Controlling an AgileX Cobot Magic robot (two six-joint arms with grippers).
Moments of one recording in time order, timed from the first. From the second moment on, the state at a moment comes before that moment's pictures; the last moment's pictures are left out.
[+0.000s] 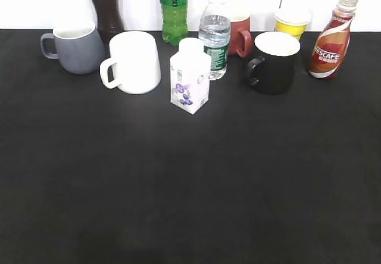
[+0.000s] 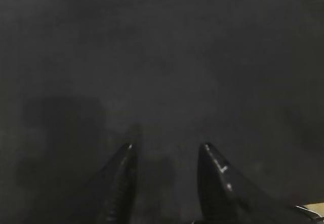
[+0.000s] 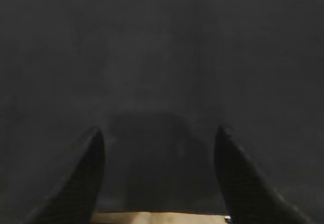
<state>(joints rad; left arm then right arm) -0.23 0.33 -0.53 0.01 1.07 -0.06 0.09 0.16 -0.50 0.02 1.06 0.02</state>
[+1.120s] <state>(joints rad) 0.01 -0.01 -0.53 0.01 1.06 -0.06 0.02 -0.01 -0.50 0.02 1.04 0.03</state>
